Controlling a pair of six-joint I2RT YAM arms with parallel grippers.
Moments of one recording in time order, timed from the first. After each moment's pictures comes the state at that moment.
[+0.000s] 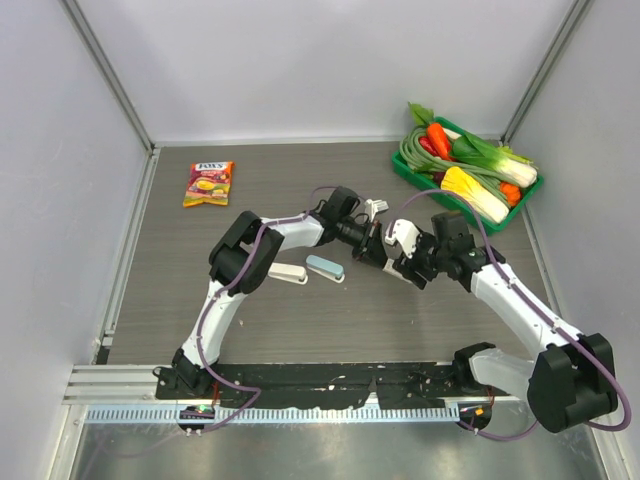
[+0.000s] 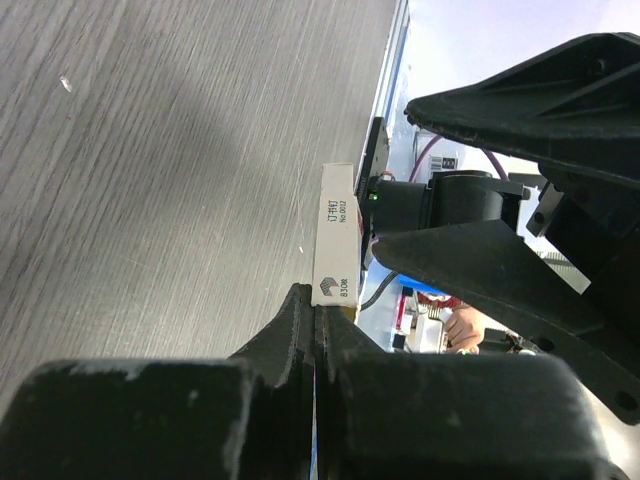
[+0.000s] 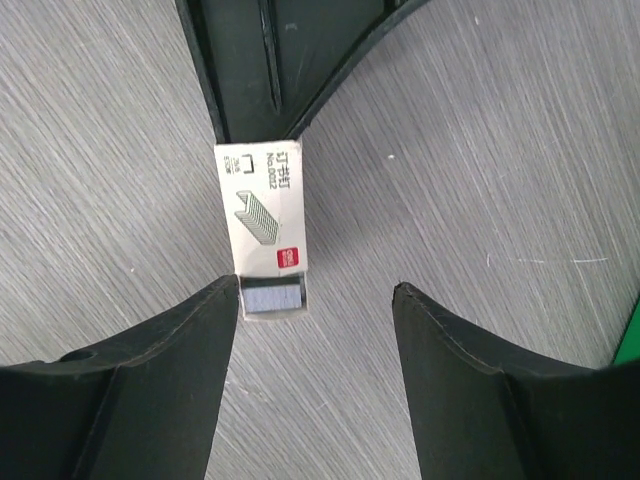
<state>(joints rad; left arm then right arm) -0.72 2.32 1.57 0.07 1.09 -0.74 0.30 1.11 0.71 -0.49 -0.32 -0.73</state>
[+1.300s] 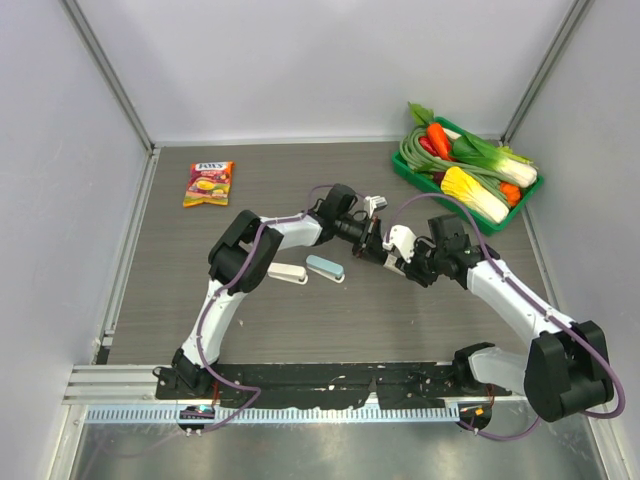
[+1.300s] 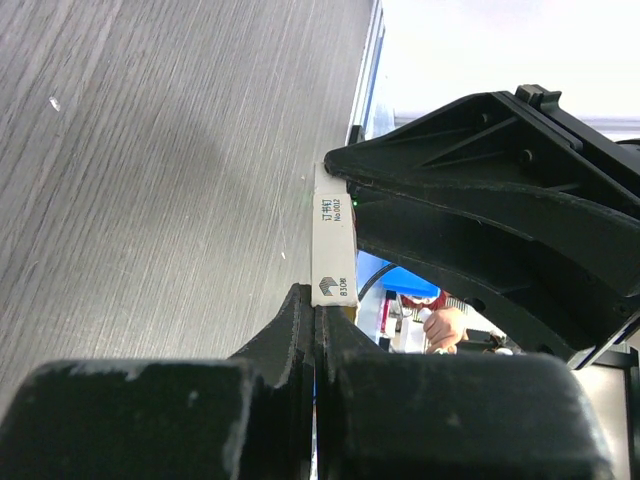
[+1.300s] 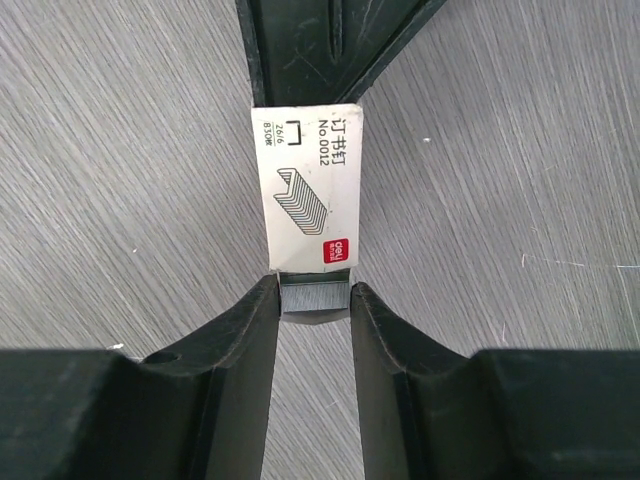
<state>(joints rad) -0.70 2.32 1.56 0.15 1.12 -0.82 0.28 1.17 0.70 -0.52 -0.32 -0.79</state>
